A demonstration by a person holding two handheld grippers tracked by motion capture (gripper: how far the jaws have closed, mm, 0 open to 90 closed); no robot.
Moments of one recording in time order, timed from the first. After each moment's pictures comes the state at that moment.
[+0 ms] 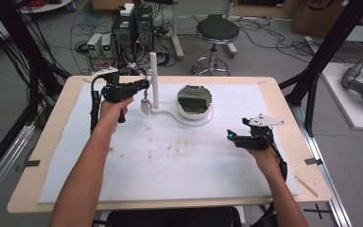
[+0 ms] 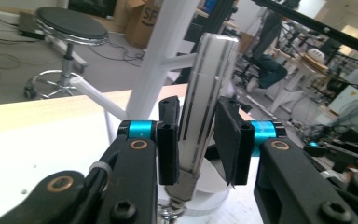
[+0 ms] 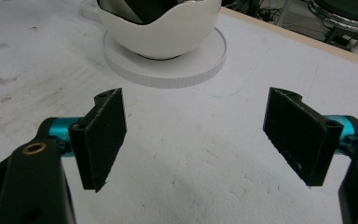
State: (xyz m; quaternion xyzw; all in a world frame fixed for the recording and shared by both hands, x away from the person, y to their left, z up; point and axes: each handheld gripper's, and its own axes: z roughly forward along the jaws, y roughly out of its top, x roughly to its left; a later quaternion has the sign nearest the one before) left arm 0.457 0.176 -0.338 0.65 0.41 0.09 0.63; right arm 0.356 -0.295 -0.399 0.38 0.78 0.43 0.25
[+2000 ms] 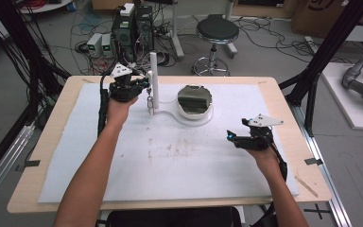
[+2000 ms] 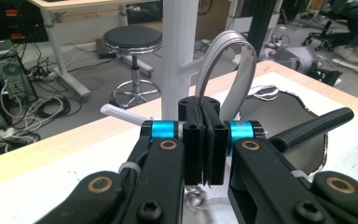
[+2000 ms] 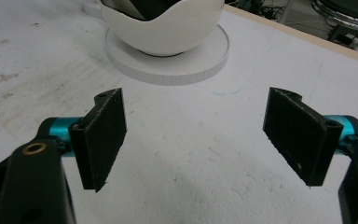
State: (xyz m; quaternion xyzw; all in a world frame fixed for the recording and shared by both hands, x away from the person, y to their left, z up) left arm 0.448 0.144 -0.320 0.71 0.40 0.25 0.53; right arm 0.356 -0.295 -0.400 0.37 0.79 0.42 0.25
